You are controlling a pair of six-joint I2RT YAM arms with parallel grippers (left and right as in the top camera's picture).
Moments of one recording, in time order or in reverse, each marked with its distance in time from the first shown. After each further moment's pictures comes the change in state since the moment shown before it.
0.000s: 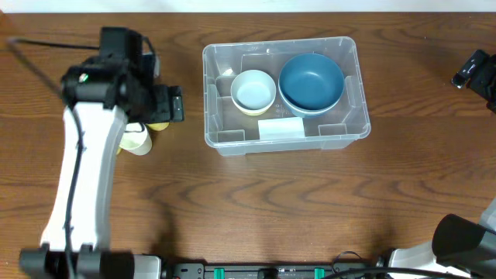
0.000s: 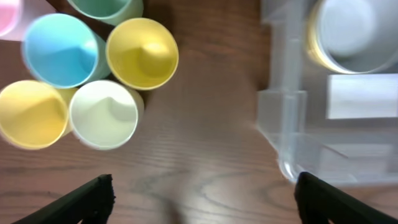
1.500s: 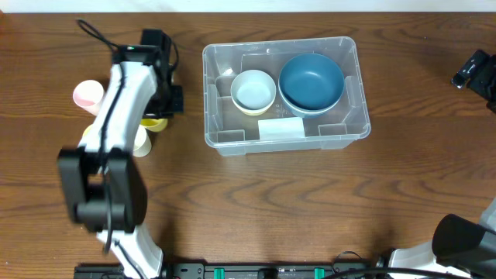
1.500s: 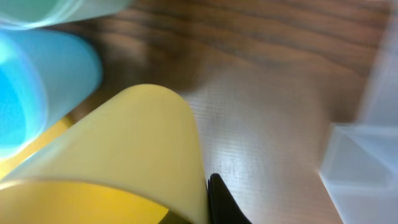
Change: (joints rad) left arm 0.000 0.322 0.010 0.093 -0.104 -0.001; right arm 0.000 0.000 0.000 0.000 0.000 0.000
